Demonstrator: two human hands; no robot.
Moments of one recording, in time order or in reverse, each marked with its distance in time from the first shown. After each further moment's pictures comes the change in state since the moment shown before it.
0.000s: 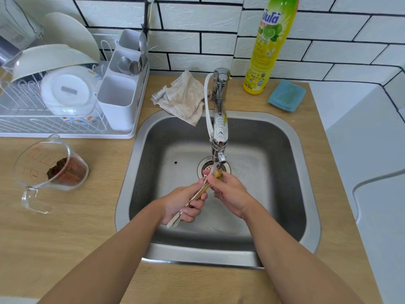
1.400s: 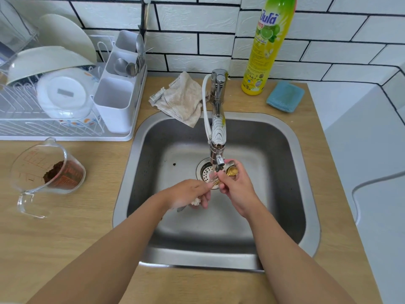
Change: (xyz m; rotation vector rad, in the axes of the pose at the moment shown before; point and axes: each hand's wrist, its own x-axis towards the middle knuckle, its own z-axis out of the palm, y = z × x) left_hand 0.015 0.022 0.005 0.703 0.220 0.160; right_hand -0.005 -0.012 -0.007 0.020 0.188 -0.197
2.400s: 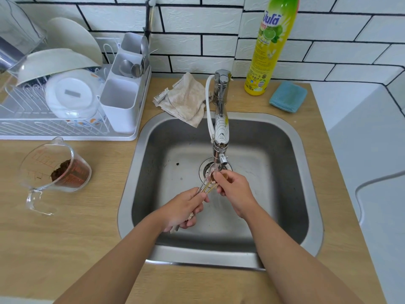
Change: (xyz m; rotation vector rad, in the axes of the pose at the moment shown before) left_hand -0.035 -0.023 0.020 -0.276 0.061 -0.018; right_hand -0.001 0.012 0.008 -0.204 -0.027 0.012
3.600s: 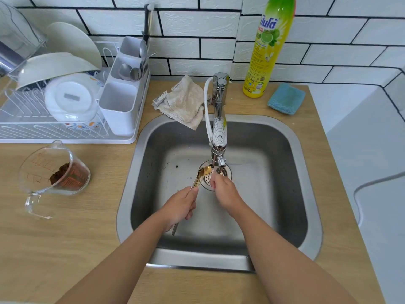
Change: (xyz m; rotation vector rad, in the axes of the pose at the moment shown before) left_hand 0.020 -0.013 -0.006 0.142 0.220 0.011; right_hand 0.011 -0.003 0.022 -0.420 0.103 0.089
